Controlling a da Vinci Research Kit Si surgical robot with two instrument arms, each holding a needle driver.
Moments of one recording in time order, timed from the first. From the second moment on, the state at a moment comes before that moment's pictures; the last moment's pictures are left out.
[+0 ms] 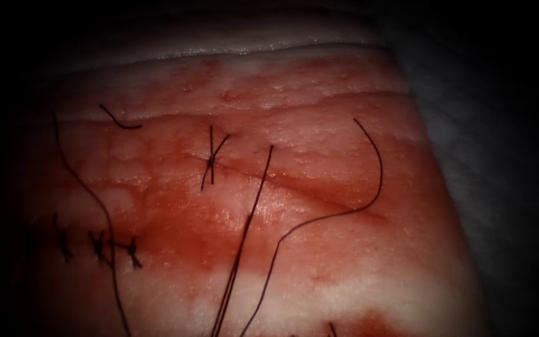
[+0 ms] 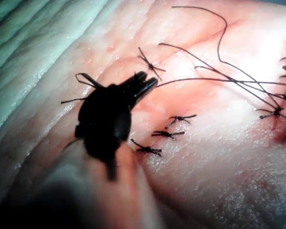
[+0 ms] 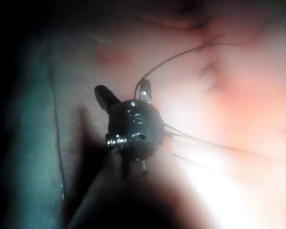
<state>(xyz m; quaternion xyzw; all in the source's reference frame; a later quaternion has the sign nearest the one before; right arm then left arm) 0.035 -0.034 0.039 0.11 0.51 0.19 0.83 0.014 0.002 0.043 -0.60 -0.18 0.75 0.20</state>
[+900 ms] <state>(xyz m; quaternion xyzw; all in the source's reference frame) 0.026 -0.022 0.060 0.05 0.44 0.25 0.86 0.016 0.004 0.046 -0.57 -0.14 0.78 0.23</state>
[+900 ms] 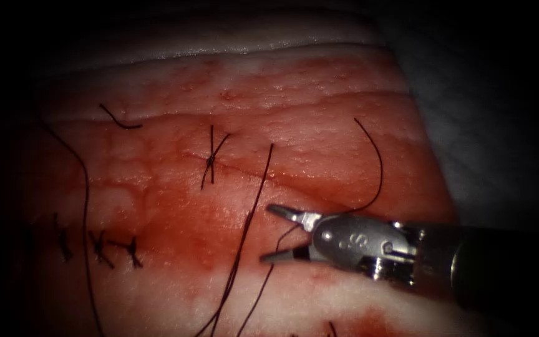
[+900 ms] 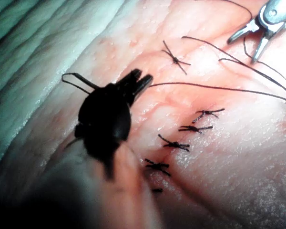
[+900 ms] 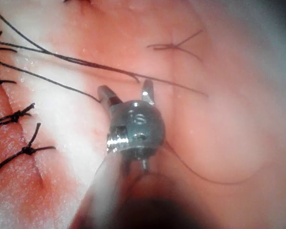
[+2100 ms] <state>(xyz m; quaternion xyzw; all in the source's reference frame) 0.028 -0.023 0.057 0.08 0.41 0.27 0.87 0.015 0.004 0.046 -0.57 -0.14 0.77 0.23</state>
